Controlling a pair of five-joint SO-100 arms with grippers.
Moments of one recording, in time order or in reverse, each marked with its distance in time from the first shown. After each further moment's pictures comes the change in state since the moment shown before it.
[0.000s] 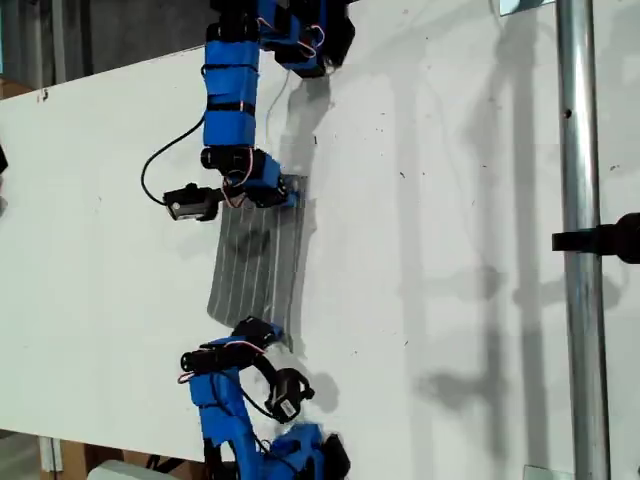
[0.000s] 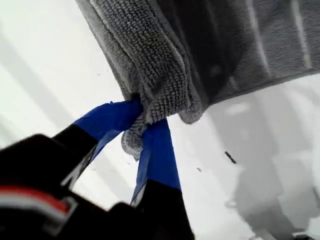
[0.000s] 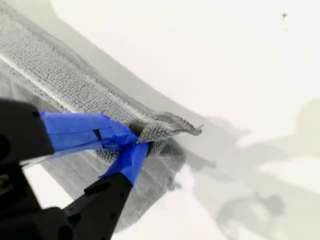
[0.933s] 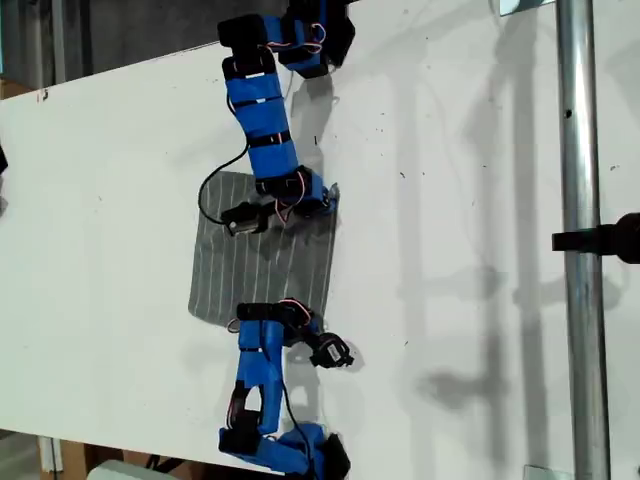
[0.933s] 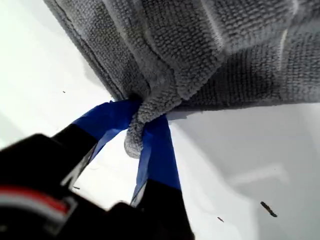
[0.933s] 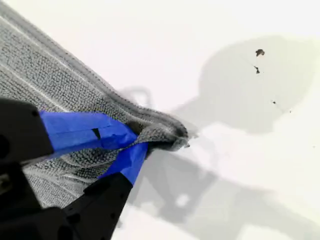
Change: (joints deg) arm 0 9.9 -29.1 -6.5 0.8 -15.6; arm 1 -9.6 -16.6 7.2 -15.4 8.9
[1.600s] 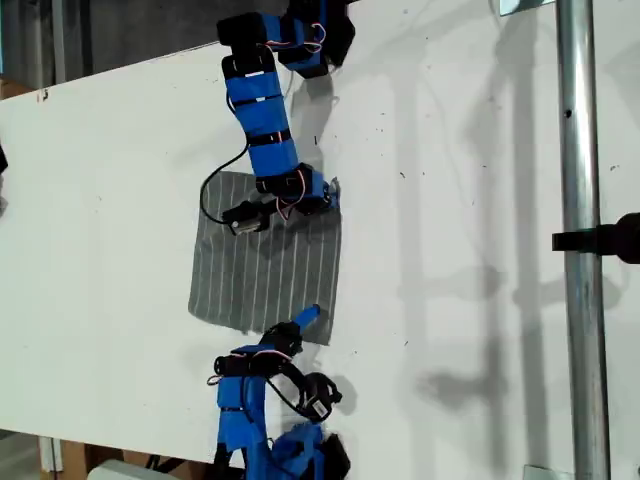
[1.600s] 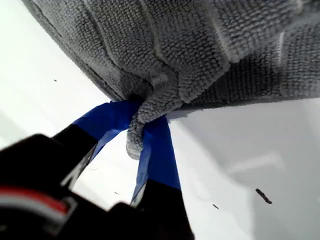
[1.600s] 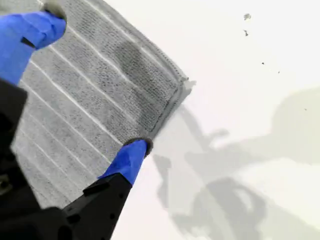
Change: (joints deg) arm 0 -2.2 35.5 30.5 -17.3 5.4; arm 1 1.2 0.0 0.8 0.4 -0.5
